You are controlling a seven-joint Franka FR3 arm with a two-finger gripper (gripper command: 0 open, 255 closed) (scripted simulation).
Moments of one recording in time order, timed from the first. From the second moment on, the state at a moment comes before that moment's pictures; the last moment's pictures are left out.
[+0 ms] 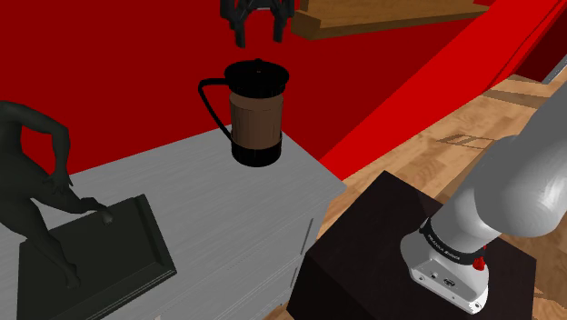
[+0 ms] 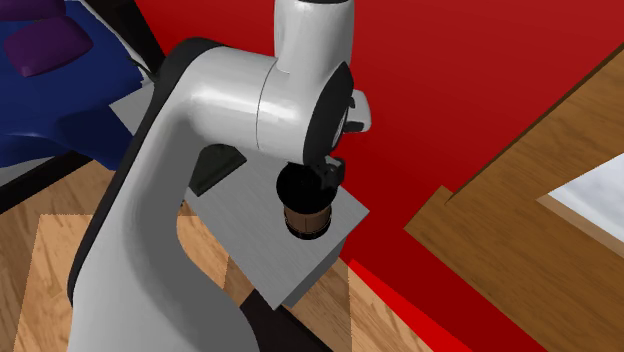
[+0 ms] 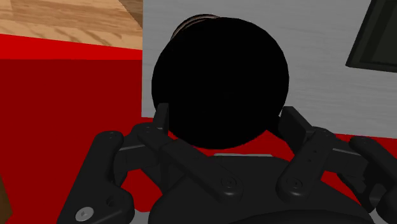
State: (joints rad) arm 0.07 -0.02 0.31 -1.57 0.04 1.53 0.44
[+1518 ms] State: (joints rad) arm 0.07 -0.01 0.32 -1.58 0.03 1.55 0.45
